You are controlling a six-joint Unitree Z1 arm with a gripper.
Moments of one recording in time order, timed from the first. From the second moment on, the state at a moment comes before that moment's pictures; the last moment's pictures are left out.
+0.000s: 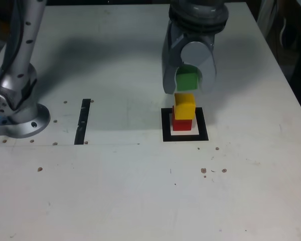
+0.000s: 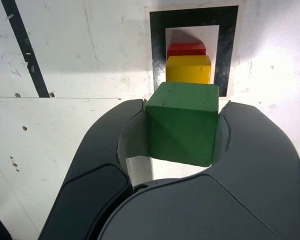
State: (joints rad) arm -0.17 2.07 -1.96 1.62 0.05 -0.19
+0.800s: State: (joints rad) arm -0.19 2.14 -1.96 1.61 0.08 -0.19
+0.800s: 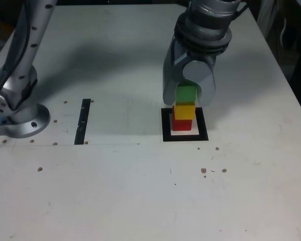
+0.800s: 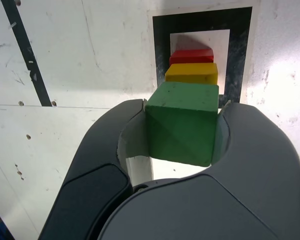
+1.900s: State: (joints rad) arm -0.19 2.06 -1.93 1.62 0.09 -0.19
